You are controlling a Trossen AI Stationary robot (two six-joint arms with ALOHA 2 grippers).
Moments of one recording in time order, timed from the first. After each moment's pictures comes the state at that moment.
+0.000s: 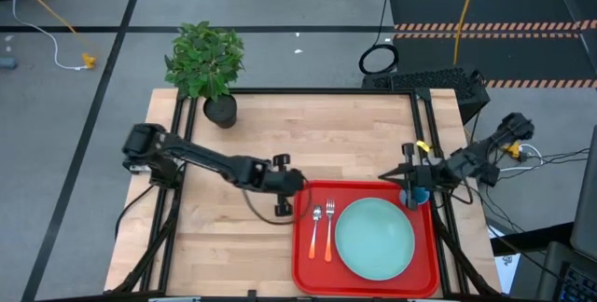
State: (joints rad) left arm -0.19 1.79 1.25 -0.47 -0.23 -0.12; right arm 0.59 0.31 0.25 -0.02 0.52 -0.26
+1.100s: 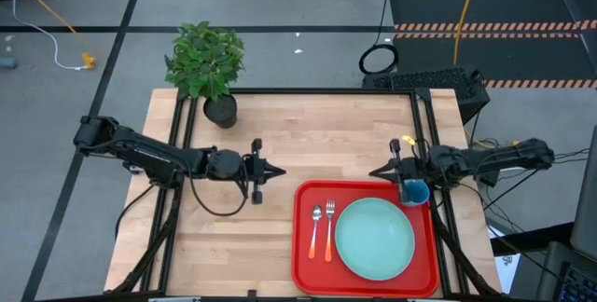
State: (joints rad) left arm -0.15 1.27 0.60 0.36 -0.21 0.10; right arm 0.13 0.30 0.11 0.05 0.02 -0.13
